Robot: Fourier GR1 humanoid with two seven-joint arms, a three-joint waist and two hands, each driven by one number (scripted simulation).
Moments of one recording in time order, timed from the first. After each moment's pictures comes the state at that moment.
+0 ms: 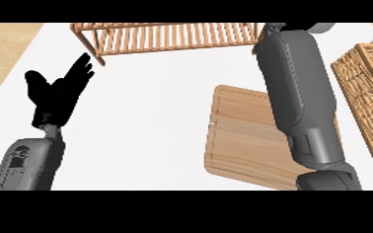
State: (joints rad) left arm -0.29 0.25 0.10 -1.37 0.05 -0.07 0.23; right arm -1.10 -0.02 -0.34 -0.92 1.46 -0.55 1.01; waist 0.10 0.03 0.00
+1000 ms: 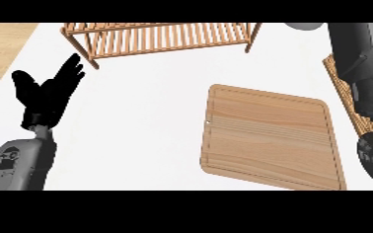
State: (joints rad) left arm -0.28 0.27 0.14 -1.36 0.07 -0.07 0.23; right arm -1.43 -0.30 -0.52 -0.54 1.85 -0.50 1.16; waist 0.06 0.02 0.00
